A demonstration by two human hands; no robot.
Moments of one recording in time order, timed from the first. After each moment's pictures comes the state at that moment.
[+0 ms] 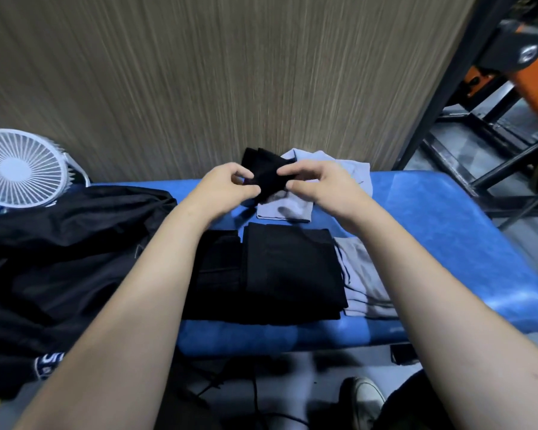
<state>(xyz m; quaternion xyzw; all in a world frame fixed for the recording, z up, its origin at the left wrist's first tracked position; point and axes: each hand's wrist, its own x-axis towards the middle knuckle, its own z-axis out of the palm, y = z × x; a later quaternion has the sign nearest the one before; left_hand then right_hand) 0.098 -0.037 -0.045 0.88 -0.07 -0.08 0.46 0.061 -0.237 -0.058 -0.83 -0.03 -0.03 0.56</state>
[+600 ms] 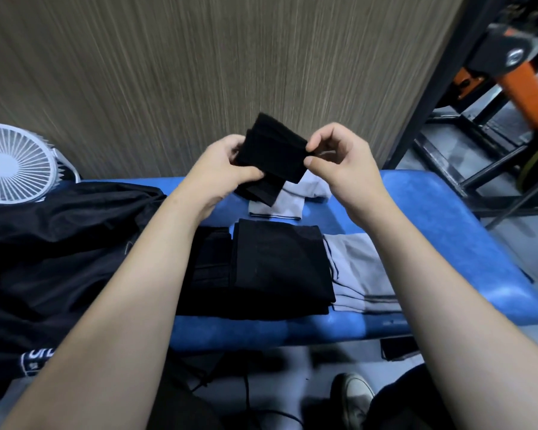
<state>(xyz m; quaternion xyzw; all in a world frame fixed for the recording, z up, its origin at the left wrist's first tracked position) 0.094 -0.047 -0.031 0.79 -0.15 -0.08 0.59 0.039 -0.249 -0.029 -0.78 -0.08 -0.20 0.59</state>
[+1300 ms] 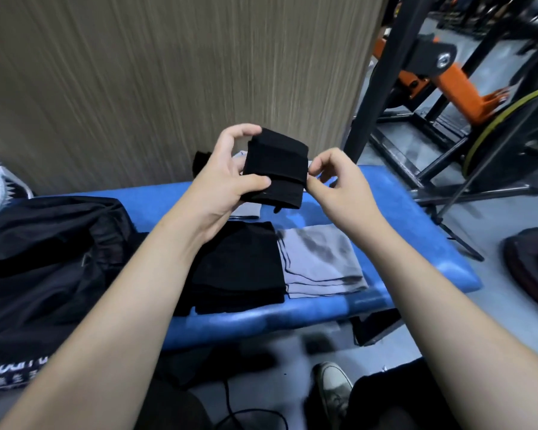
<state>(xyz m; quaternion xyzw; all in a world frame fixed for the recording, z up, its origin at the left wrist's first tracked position) 0.031 -0.103 -0.011 0.64 -0.24 -0.18 0.71 -0.028 -0.290 -0.032 -0.84 0.04 -0.23 0.49</state>
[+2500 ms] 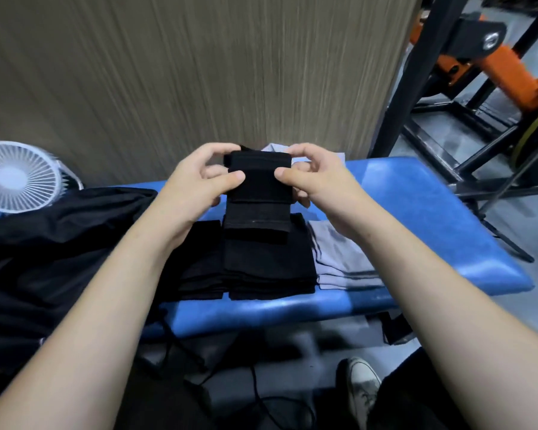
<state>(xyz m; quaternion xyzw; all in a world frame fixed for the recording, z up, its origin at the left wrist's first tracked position) 0.029 -0.030 -0.013 0.77 -0.17 -0.08 0.61 -0.012 -0.235 -0.021 -0.75 -0.01 -0.05 0.65</state>
